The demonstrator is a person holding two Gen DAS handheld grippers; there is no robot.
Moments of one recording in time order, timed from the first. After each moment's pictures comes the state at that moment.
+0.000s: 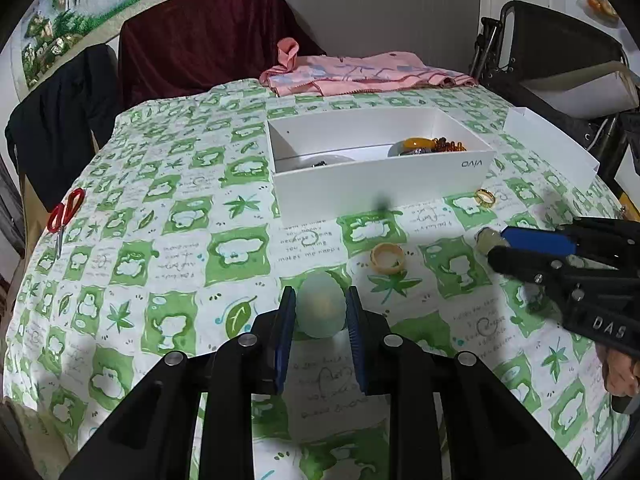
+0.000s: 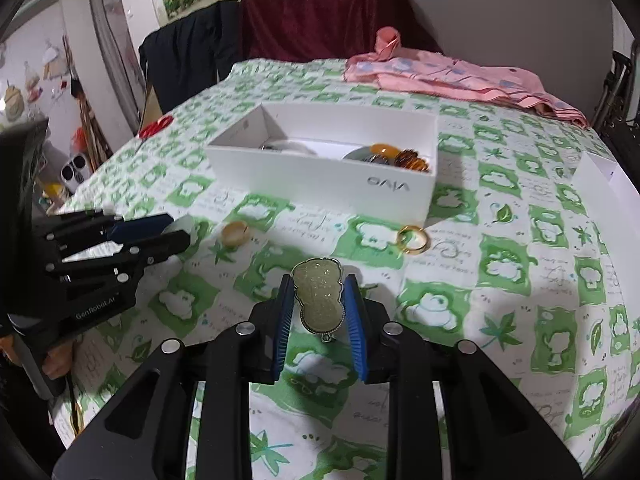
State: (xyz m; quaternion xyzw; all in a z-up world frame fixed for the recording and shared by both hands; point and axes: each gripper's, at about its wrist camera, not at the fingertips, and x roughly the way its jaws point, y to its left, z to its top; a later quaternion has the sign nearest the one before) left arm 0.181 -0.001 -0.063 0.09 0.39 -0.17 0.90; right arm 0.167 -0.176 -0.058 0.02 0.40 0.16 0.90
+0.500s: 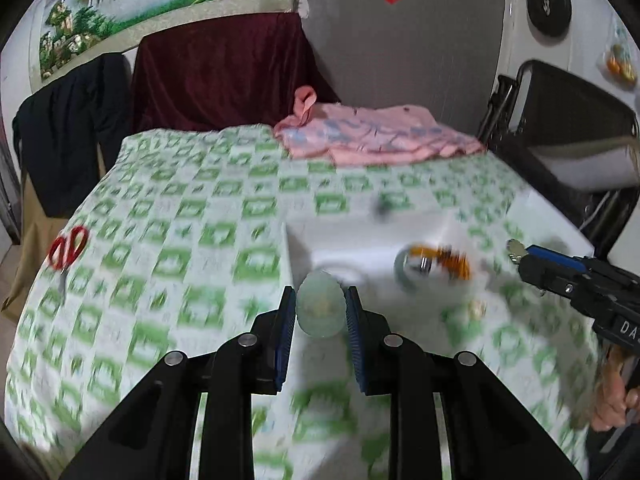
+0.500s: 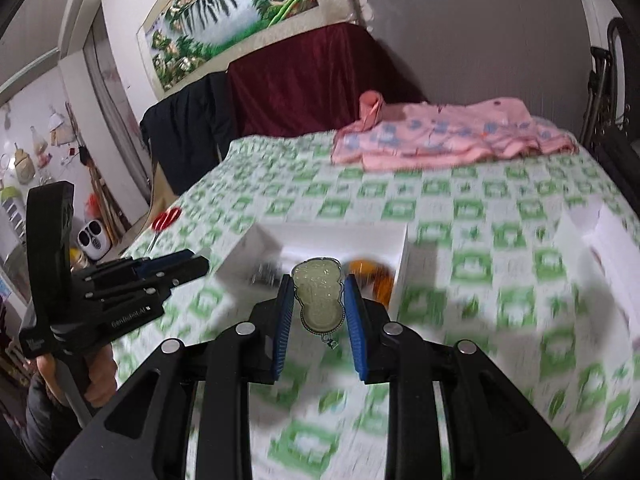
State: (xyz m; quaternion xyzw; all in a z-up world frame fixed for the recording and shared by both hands) left arm 0.236 -0.006 0.002 0.02 0.35 -0.17 0.92; right arm 0.206 -0.211 0.015 0.10 0.32 0.16 0.93
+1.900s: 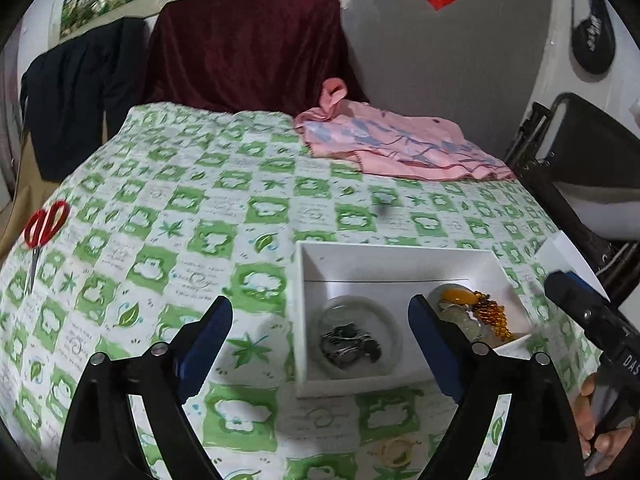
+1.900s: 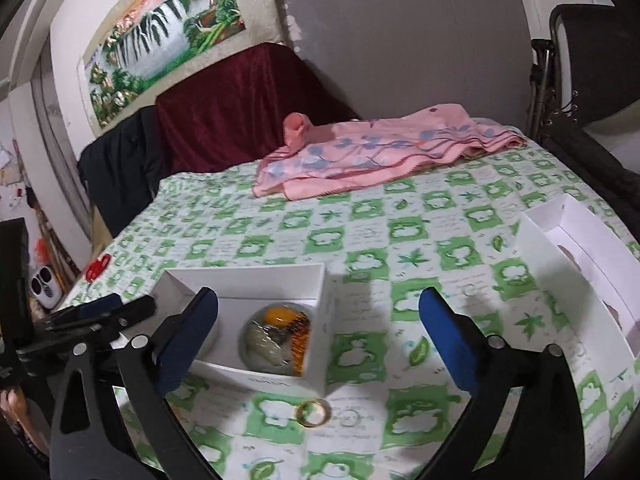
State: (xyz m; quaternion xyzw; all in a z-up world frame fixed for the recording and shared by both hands) left arm 0.283 0.002 -0.027 -0.04 0.37 -0.14 0.92; right arm 0.238 -0.240 -0.020 0.12 0.29 0.04 0.95
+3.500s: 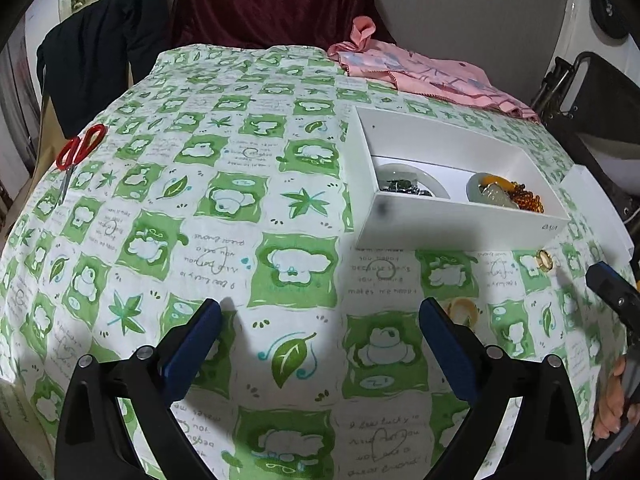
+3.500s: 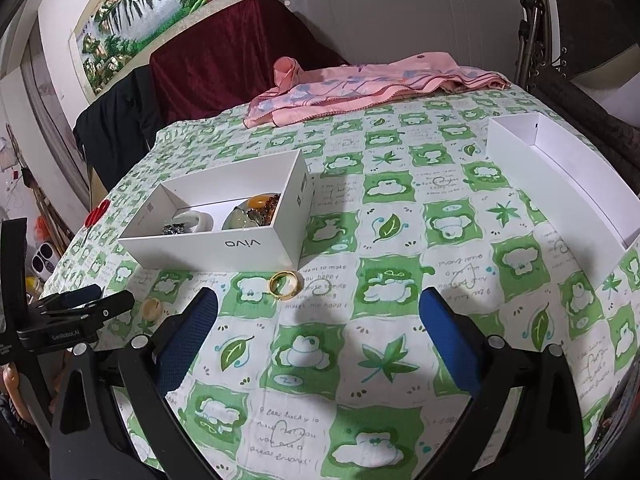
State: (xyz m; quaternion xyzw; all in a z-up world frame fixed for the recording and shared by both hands) left arm 0.230 0.029 -0.072 0.00 0.45 -0.10 0.89; right arm 0.184 -0.249 -0.059 0.12 0.36 0.05 0.92
